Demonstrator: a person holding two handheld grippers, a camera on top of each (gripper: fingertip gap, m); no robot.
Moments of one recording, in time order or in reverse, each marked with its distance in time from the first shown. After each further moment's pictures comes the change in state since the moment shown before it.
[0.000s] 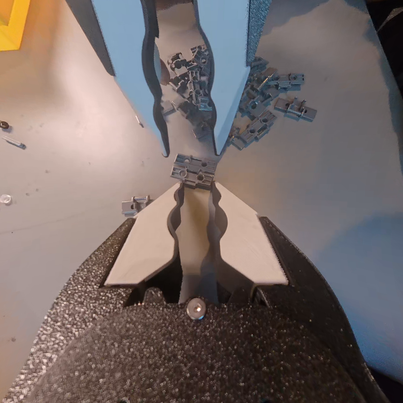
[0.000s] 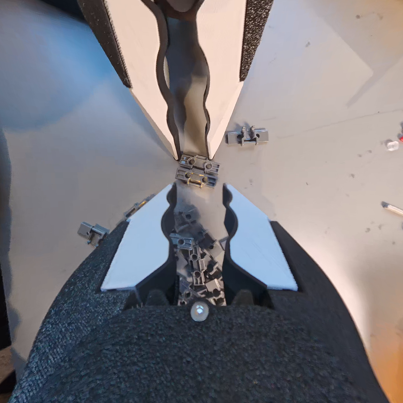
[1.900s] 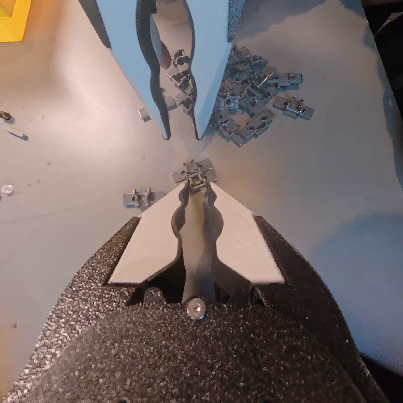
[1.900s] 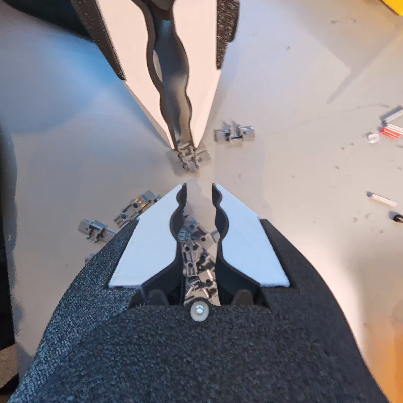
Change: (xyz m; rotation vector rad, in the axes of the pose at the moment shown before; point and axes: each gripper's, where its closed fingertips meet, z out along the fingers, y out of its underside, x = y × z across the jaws) left arm 0.000 0.004 -0.008 -0.004 0.002 -0.022; right arm 0.009 0.000 -0.012 0.042 -0.002 0.033
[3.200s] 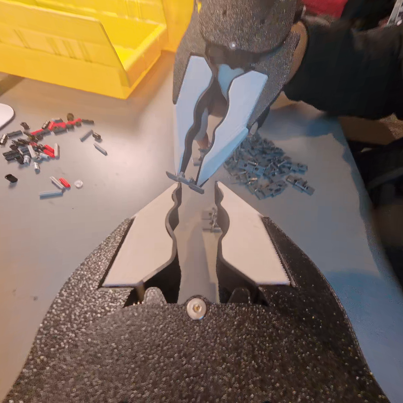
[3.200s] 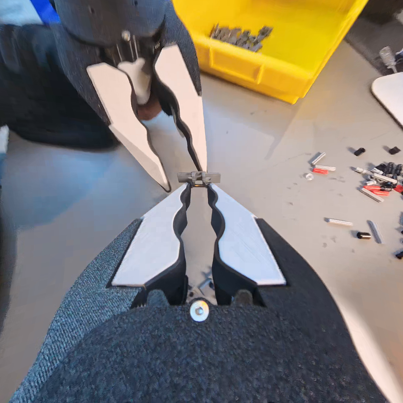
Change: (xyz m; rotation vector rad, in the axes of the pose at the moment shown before) left arm -0.041 -0.040 -0.038 0.333 -0.117 -0.237; right arm 0.032 -0.054 -0.010 0.364 0.117 0.152
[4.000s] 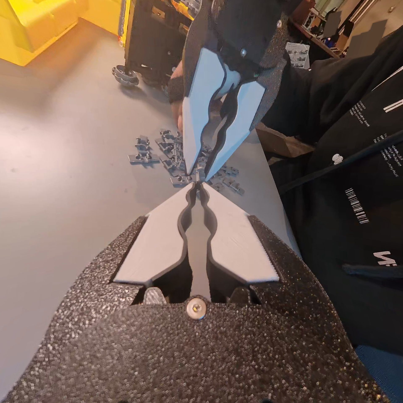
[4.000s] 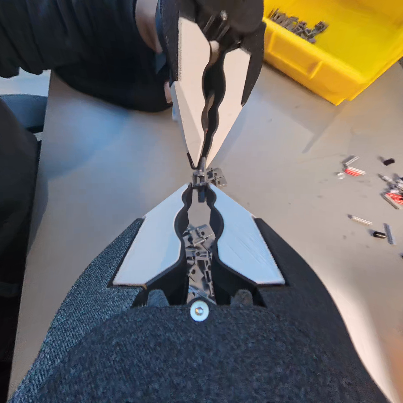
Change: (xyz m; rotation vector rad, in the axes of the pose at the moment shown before) left arm 0.049 0.000 0.001 -0.028 0.340 -0.195; right arm -0.049 0.021 -0.028 -0.071 -0.067 -0.178
